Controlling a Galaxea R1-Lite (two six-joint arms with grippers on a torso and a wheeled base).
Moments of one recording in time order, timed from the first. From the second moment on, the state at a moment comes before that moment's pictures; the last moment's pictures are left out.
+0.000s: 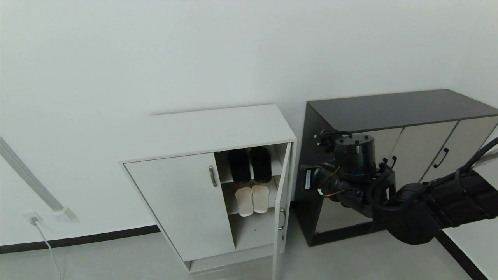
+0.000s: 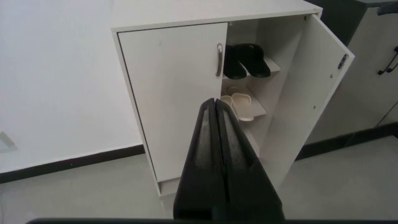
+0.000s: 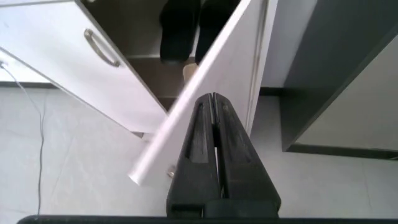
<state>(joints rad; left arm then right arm) 0.00 0.00 0.00 0.00 -0.03 0.01 0.67 1.95 -0.99 -0.69 -0.25 0.25</state>
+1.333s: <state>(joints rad) 0.00 0.00 0.00 0.00 -0.03 0.01 0.66 1.91 -0.81 -0.73 -0.22 0.13</state>
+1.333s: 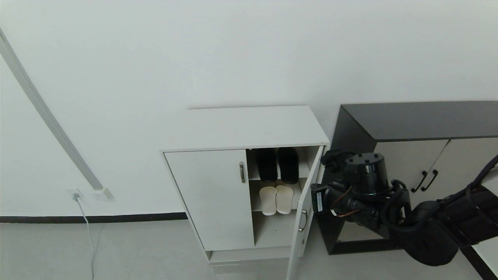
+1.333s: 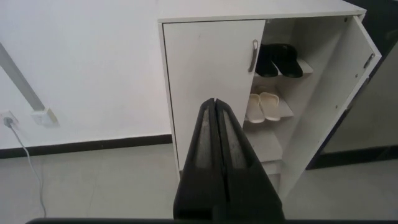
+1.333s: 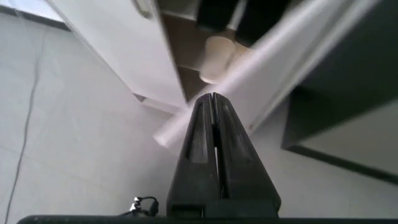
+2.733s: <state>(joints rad) 0.00 0.00 0.00 0.00 -0.01 0.00 0.62 2.11 -0.86 -0.89 -0.22 0.13</state>
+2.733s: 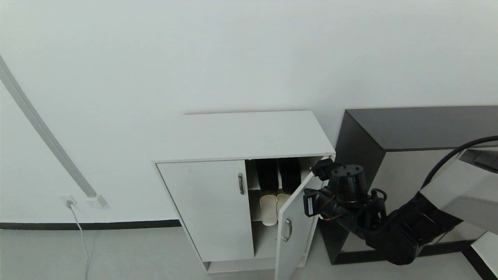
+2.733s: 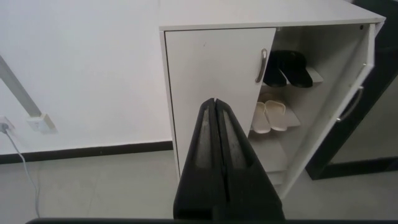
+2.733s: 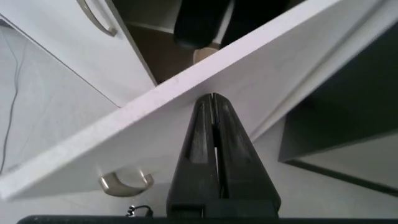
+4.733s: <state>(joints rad) 0.00 0.00 0.00 0.00 -0.01 0.00 0.53 2.42 -1.35 -0.86 -0.22 0.12</state>
